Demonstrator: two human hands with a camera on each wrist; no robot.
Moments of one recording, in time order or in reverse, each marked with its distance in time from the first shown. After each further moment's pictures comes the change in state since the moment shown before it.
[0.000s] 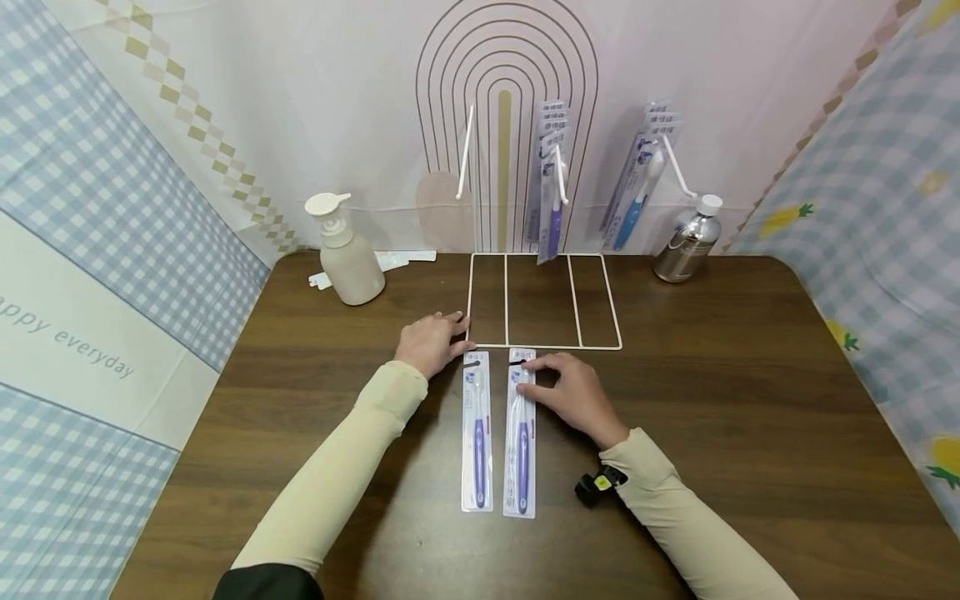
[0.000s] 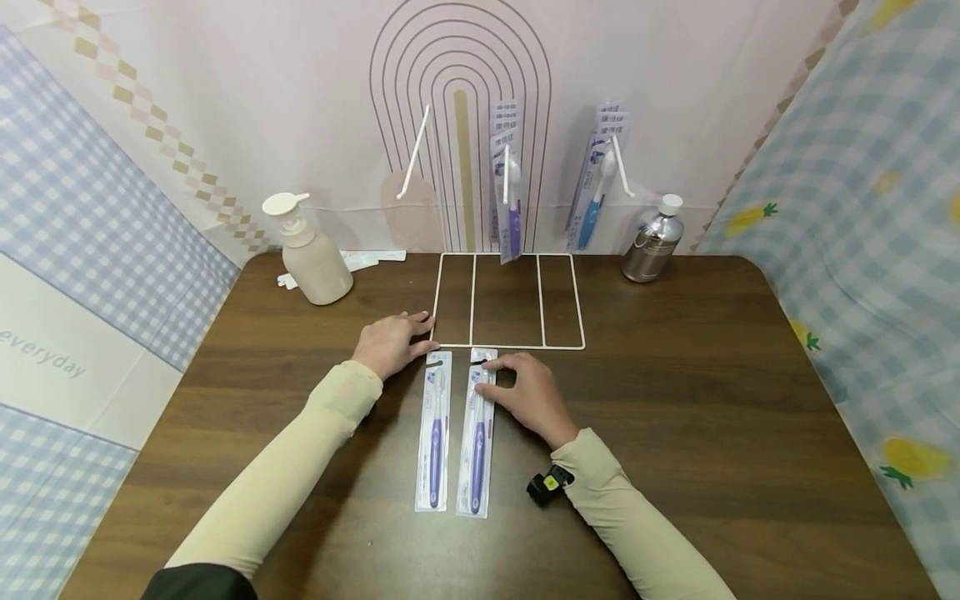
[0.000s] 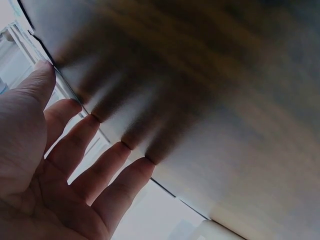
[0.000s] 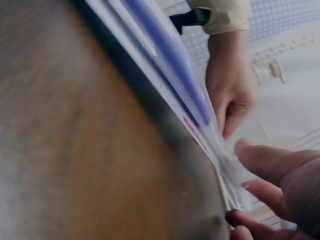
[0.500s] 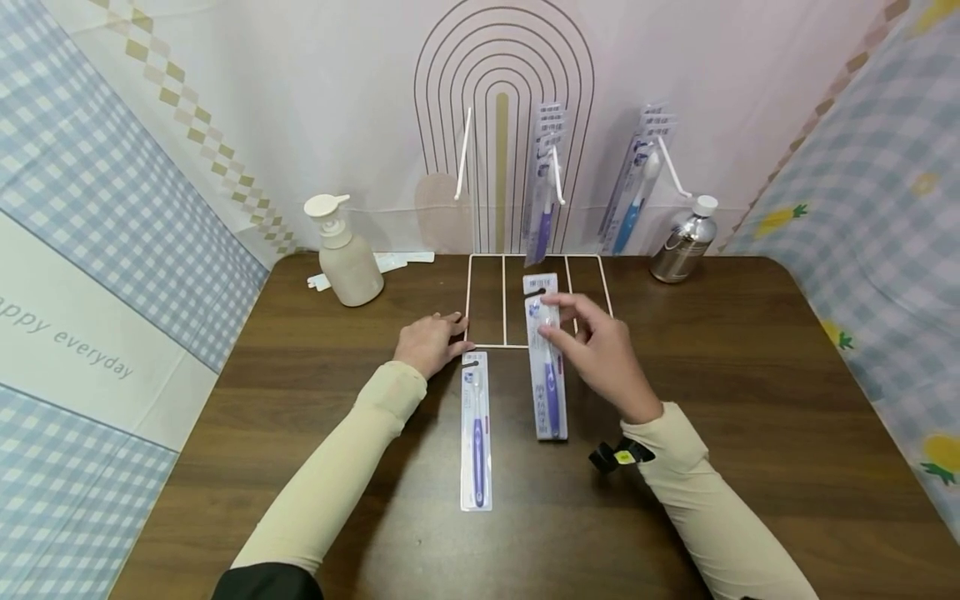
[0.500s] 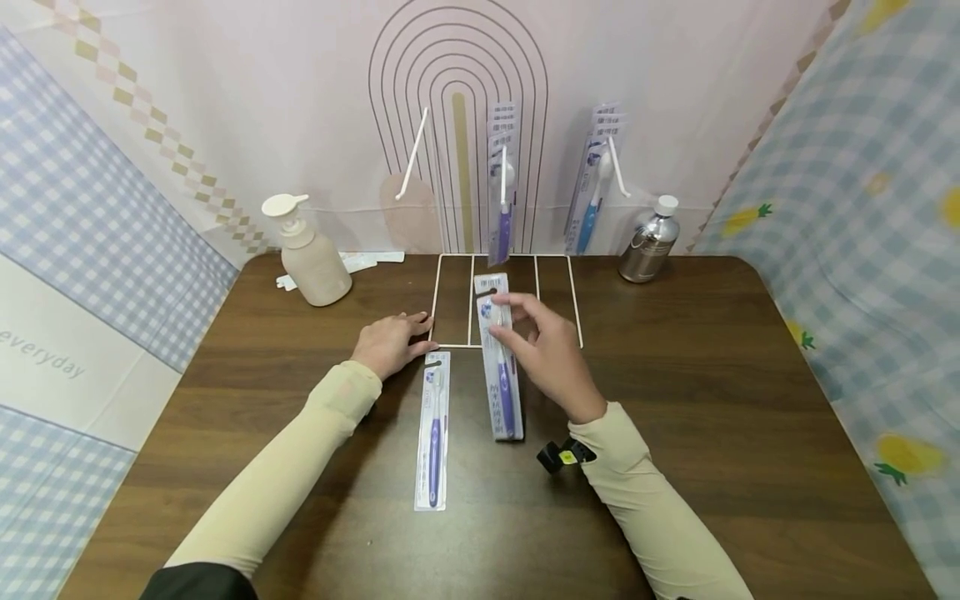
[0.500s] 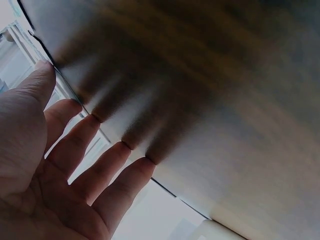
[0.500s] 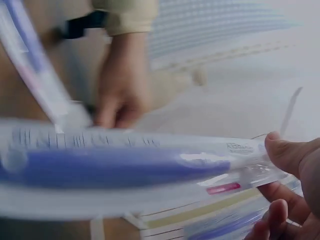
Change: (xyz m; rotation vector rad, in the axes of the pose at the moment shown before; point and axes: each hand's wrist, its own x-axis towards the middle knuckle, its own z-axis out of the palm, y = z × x) left_hand 0.001 0.000 0.000 -0.006 0.010 0.006; right_hand 0.015 -0.047 -0.064 0.158 0.250 -0.300
